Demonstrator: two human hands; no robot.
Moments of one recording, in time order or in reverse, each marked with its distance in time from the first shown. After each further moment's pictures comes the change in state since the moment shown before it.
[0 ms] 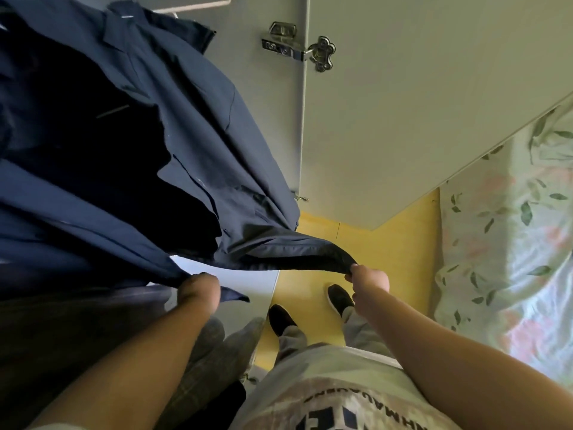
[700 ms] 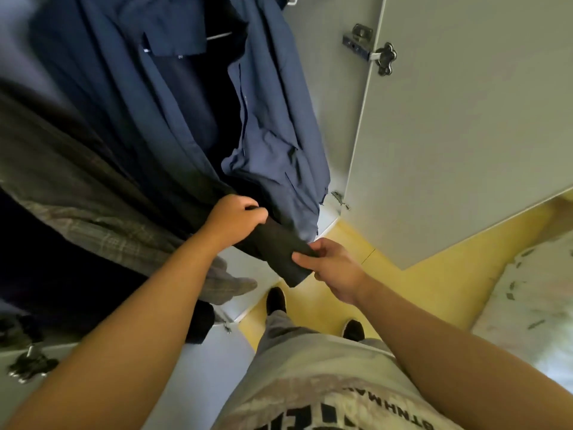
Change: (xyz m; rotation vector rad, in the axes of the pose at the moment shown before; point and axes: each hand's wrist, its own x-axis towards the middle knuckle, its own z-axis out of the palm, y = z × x) left_hand -0.189 0.057 -0.089 -1.544 0.539 -0.072; right_hand -0.054 -0.023 -0.063 -0.504 -0.977 -0.510
